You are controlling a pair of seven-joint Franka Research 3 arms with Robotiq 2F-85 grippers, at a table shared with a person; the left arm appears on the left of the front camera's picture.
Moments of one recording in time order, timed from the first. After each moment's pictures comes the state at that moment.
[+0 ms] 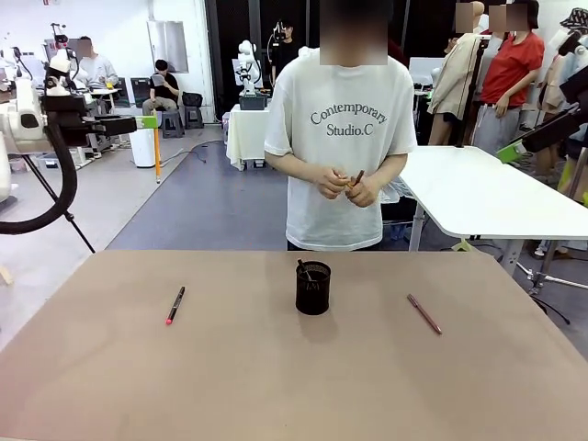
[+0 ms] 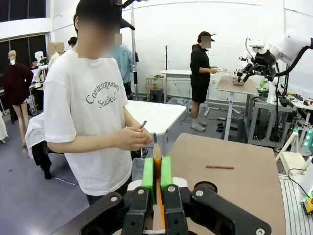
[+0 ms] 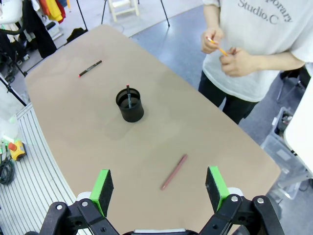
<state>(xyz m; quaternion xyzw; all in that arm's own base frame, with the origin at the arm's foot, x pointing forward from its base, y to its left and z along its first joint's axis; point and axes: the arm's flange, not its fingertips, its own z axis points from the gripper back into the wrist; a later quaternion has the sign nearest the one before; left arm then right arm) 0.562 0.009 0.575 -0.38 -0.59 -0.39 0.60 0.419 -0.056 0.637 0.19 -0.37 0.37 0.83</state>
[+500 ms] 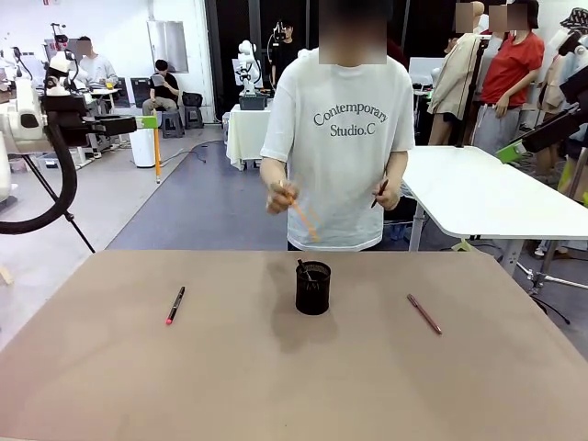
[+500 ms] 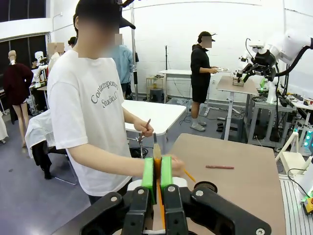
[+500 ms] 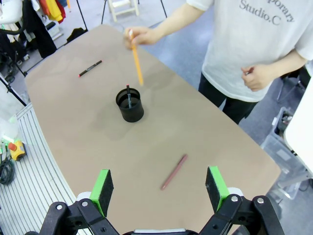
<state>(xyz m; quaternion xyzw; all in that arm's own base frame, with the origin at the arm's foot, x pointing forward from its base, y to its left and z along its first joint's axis) 0.562 0.009 0.575 -0.38 -0.59 -0.39 0.60 0.419 -0.056 0.637 0.19 -0.37 0.37 0.83</state>
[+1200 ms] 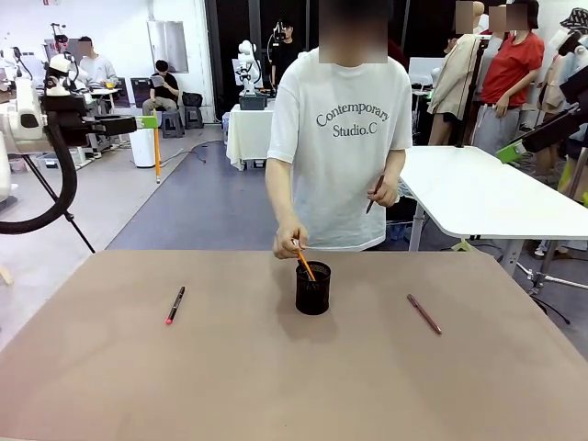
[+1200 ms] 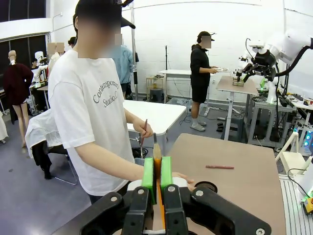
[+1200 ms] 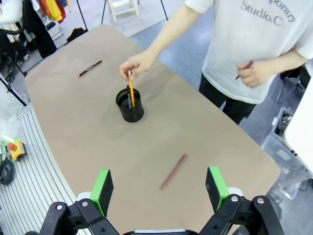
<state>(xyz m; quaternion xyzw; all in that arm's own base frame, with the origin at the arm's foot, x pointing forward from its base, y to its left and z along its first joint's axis) 0.562 0.009 0.575 -0.38 -0.59 -0.39 0.60 0.419 -0.056 0.637 0.19 -0.37 0.37 0.83</state>
